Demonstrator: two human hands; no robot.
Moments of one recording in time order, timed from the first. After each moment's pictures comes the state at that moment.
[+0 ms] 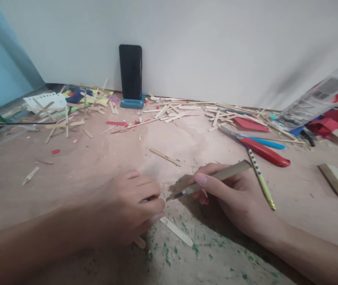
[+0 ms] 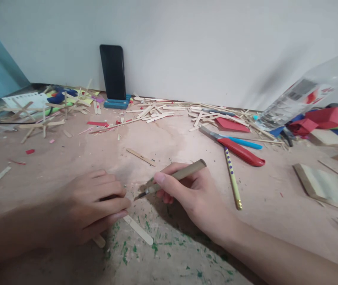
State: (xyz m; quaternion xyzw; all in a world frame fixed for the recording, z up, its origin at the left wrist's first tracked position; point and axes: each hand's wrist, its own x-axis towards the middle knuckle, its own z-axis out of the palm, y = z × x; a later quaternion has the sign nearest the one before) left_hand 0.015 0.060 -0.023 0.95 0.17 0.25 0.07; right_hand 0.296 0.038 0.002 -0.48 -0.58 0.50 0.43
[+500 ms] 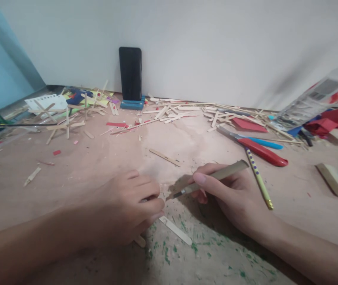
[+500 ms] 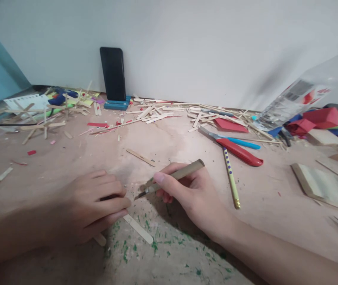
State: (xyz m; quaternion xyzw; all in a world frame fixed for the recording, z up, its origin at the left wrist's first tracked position) left_hand 0.016 0.061 -0.022 0.95 0.17 0.26 0.05; right_hand 0.296 0.038 0.000 -0.48 -0.58 0.50 0.43
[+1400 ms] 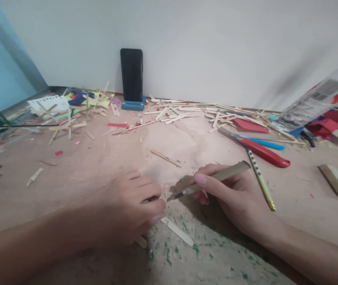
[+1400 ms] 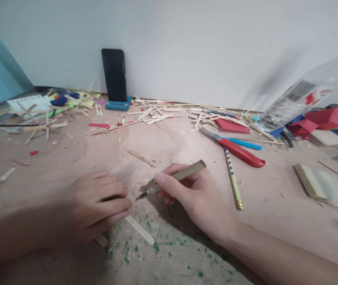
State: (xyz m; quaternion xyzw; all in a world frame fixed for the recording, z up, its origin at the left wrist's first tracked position) left_hand 0.015 0.061 -0.023 0.95 0.17 0.25 0.05; right_hand 0.295 0.039 0.002 -0.47 -0.58 0.50 0.44
